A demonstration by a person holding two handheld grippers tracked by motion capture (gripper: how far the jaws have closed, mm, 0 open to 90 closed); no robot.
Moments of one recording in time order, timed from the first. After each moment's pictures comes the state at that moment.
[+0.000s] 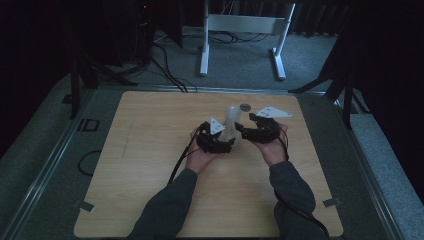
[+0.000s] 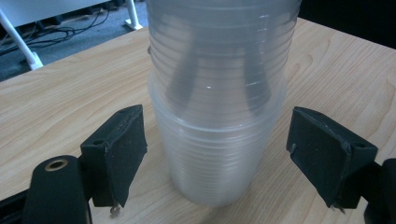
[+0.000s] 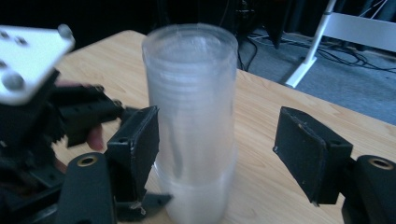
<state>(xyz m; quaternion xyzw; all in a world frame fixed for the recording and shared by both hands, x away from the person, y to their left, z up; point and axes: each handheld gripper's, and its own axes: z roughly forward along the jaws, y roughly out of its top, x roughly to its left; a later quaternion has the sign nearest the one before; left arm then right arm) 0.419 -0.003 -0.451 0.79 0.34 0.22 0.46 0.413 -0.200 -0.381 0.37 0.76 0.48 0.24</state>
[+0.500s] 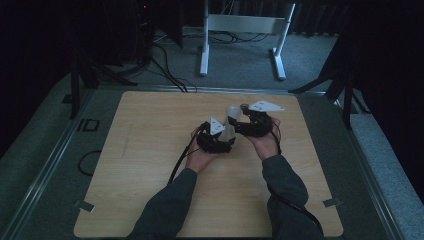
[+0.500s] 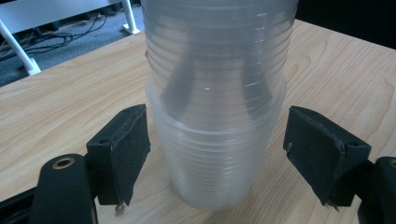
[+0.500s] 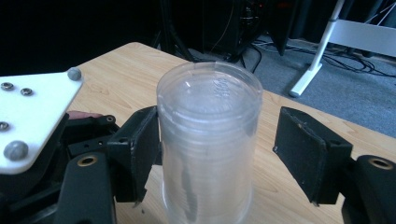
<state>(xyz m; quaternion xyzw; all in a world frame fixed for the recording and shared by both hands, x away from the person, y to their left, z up) 0.420 -0.003 -0.453 0.79 0.33 0.22 0.47 0.426 -0.180 -0.374 0.36 0.76 0.49 0.24</state>
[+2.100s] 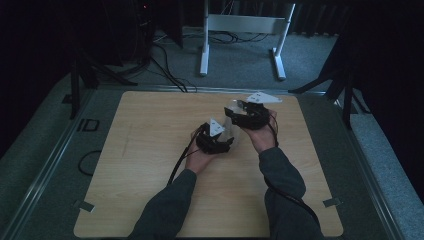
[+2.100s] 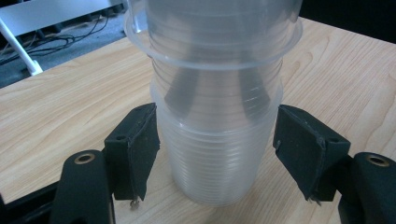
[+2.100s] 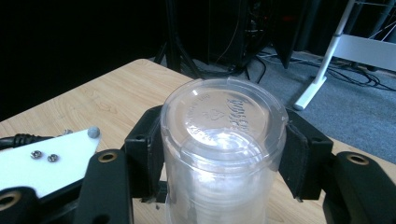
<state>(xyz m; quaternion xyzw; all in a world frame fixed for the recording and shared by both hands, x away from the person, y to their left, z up) 0.418 -0.001 -0.455 0.79 0.33 0.23 0.46 0.433 -0.168 -0.351 0.35 0.75 0.51 0.24</state>
